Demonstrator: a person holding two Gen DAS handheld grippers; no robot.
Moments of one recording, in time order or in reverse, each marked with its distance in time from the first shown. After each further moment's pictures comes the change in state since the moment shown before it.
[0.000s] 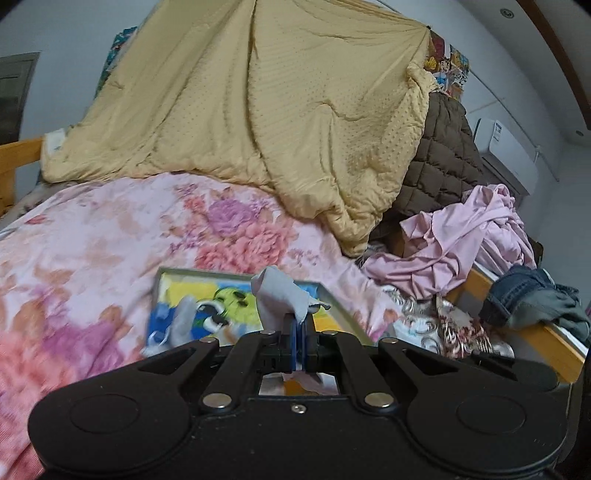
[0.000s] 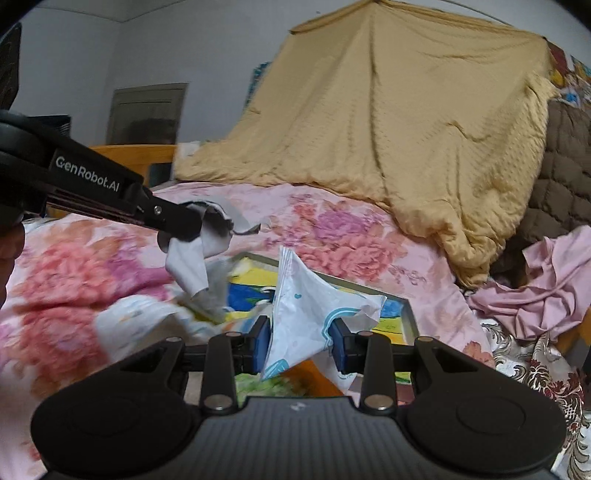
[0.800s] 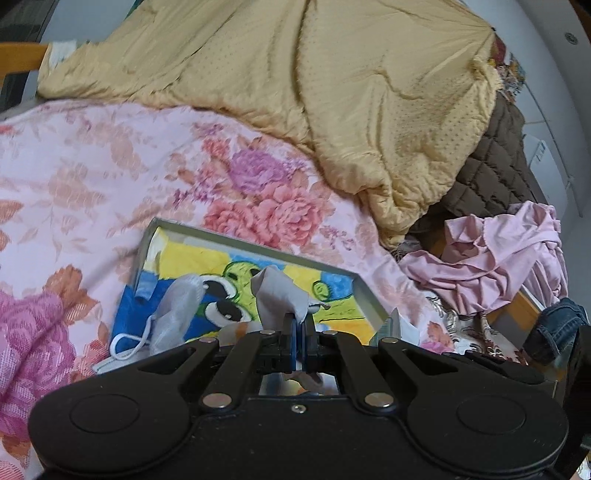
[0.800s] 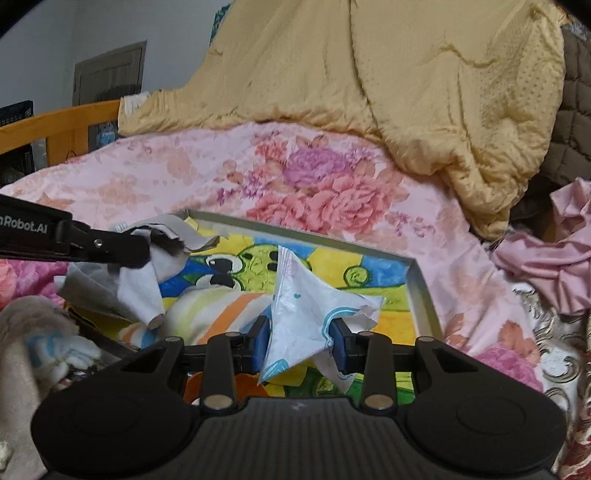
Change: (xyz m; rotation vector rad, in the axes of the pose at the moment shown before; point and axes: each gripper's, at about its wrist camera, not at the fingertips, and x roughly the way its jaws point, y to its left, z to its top) left arm 0.138 0.071 -0.013 -0.194 0.092 0.001; right arm 0.154 -0.034 -0.006 0.081 0.186 -0.005
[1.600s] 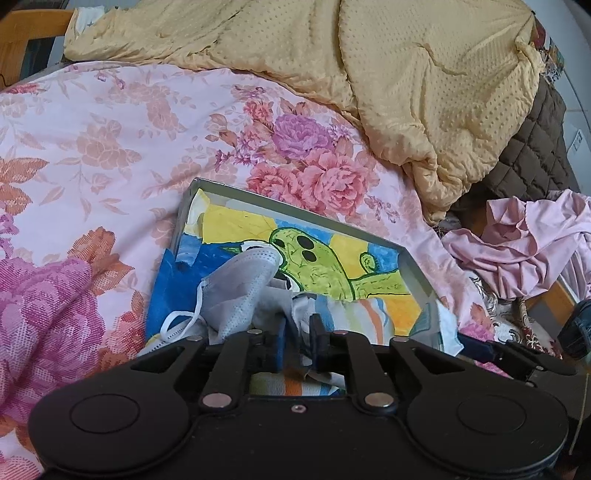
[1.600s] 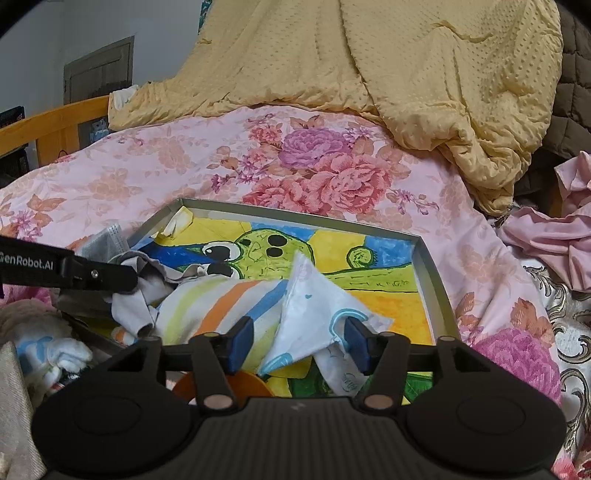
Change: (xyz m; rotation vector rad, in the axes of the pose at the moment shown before) left arm 0.020 0.026 -0.005 -0.031 0.096 0.101; right arm 0.012 -0.005 -0.001 0.049 0.043 0.014
